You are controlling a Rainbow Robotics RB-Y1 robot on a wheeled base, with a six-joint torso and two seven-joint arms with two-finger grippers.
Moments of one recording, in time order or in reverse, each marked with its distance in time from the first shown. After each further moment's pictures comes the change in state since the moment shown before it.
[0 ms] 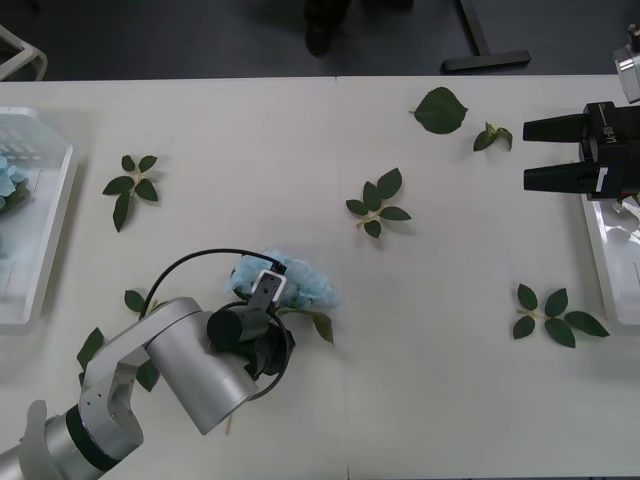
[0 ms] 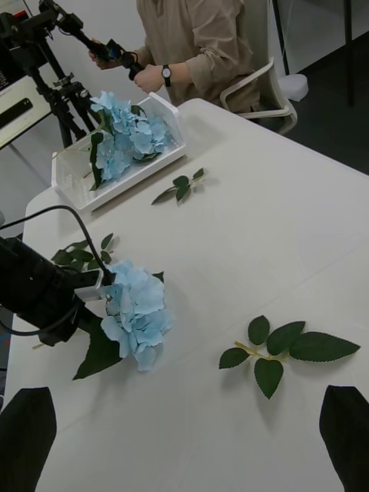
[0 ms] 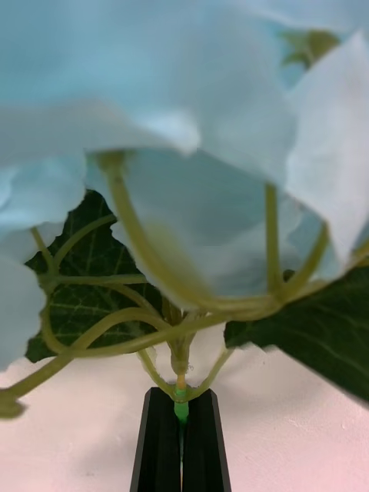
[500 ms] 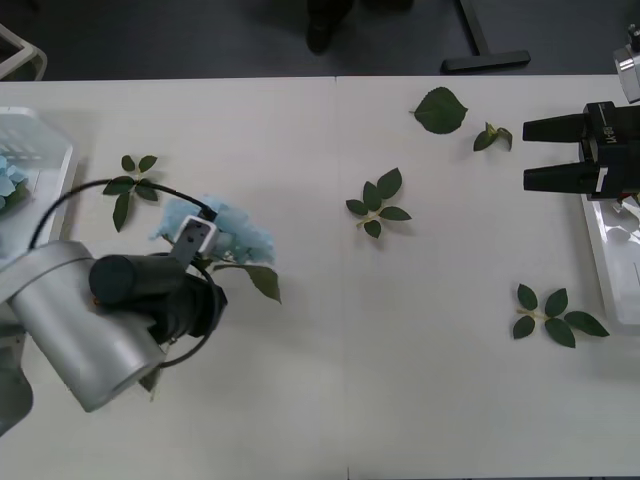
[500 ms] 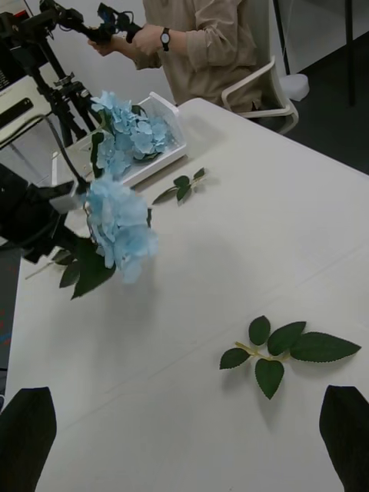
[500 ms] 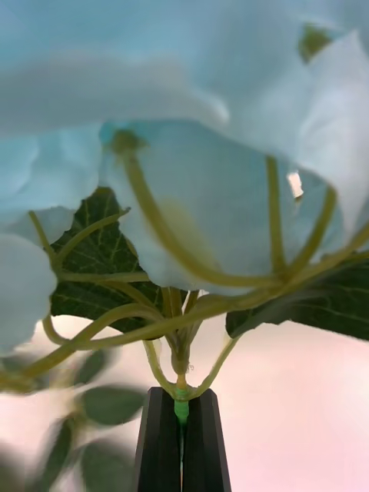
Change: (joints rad) right arm 0.001 0.000 0.000 -0.003 -0.001 0.000 0.000; left arm -0.008 0.275 0.211 -0.400 0.151 0.280 0.000
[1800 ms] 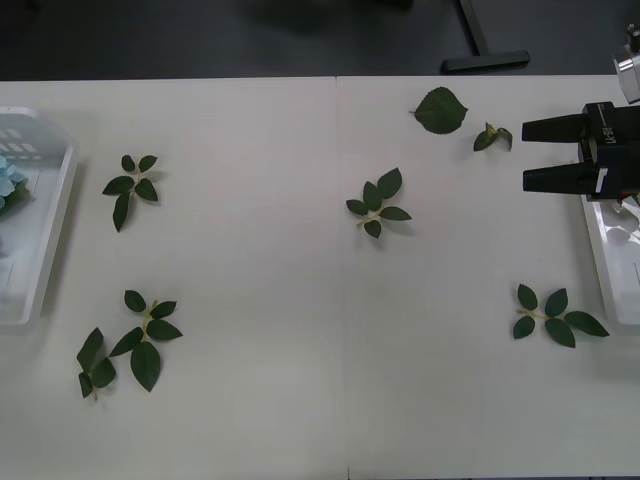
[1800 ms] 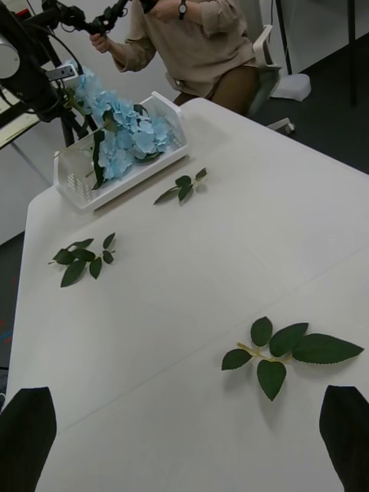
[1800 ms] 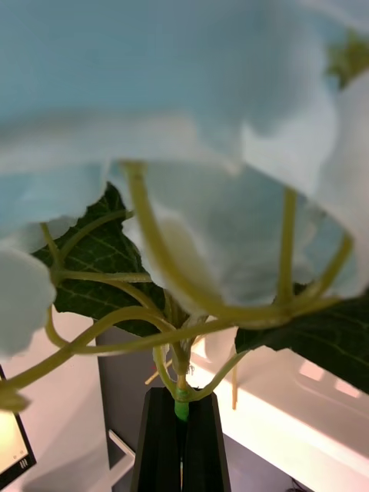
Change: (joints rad) right arm 0.001 0.000 0.001 -0.006 0.000 0.000 0.000; left arm 0.000 0.167 0.865 0.698 -0.086 0.019 -0.692
